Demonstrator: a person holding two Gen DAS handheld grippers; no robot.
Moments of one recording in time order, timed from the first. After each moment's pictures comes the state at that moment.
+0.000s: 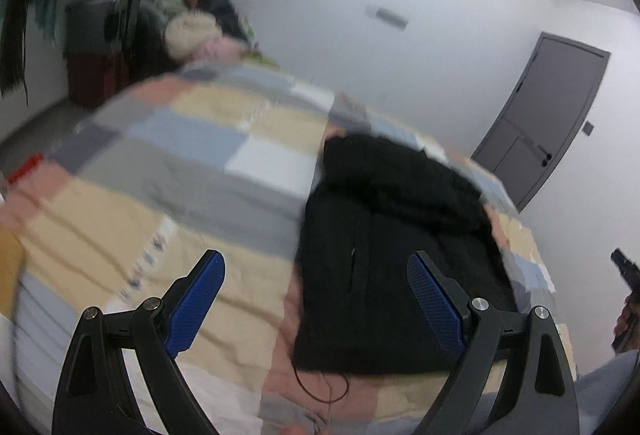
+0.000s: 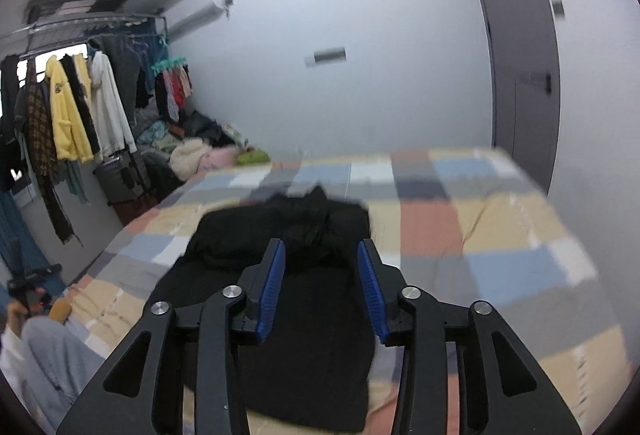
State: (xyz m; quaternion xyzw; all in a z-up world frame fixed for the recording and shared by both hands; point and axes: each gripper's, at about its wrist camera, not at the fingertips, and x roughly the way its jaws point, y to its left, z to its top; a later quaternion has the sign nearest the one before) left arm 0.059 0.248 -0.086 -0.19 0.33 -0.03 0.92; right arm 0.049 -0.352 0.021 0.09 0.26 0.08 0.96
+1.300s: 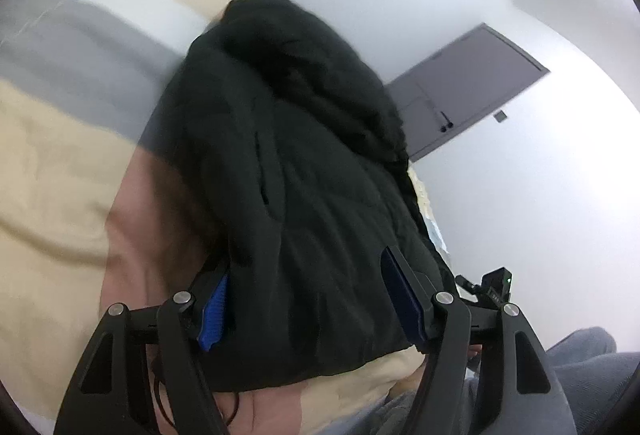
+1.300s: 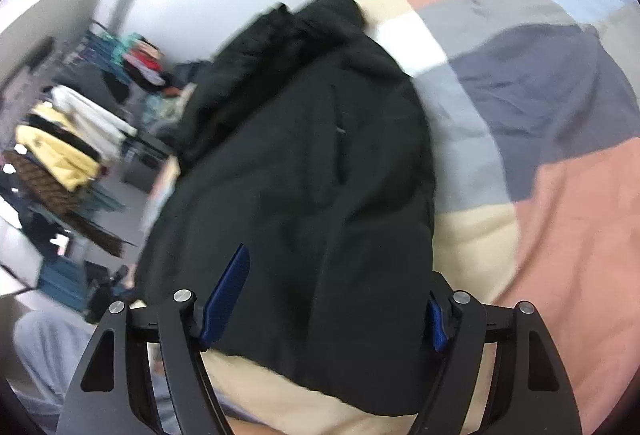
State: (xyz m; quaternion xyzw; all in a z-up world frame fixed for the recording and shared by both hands) left arm 0.150 0.187 -0.246 -0.32 0.39 -0.28 0.82; right arm 0.089 -0.359 -0.208 0.31 0.41 0.15 0.84
